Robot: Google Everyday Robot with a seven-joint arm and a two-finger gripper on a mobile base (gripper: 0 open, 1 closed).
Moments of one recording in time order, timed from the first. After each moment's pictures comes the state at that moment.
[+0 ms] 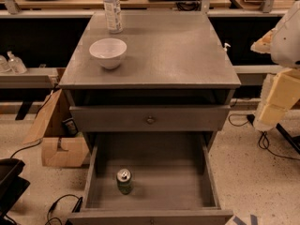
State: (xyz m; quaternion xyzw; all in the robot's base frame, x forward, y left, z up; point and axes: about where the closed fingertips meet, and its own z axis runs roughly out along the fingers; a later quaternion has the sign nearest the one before) arm 0.438 -0.217 0.977 -0.60 0.78 -0.03 0.16
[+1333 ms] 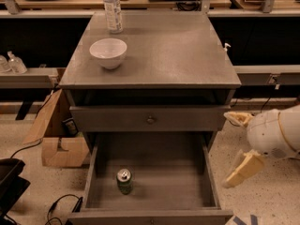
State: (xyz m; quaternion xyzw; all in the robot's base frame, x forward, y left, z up) arm 0.416 -0.194 0.803 -0.58 0.75 0.14 0.30
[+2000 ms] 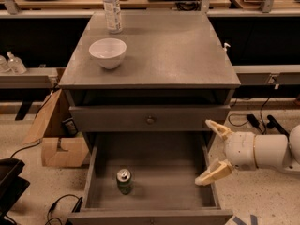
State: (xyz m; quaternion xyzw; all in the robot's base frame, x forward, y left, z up) arm 0.463 -0.163 0.718 -0.54 0.68 0.21 0.45
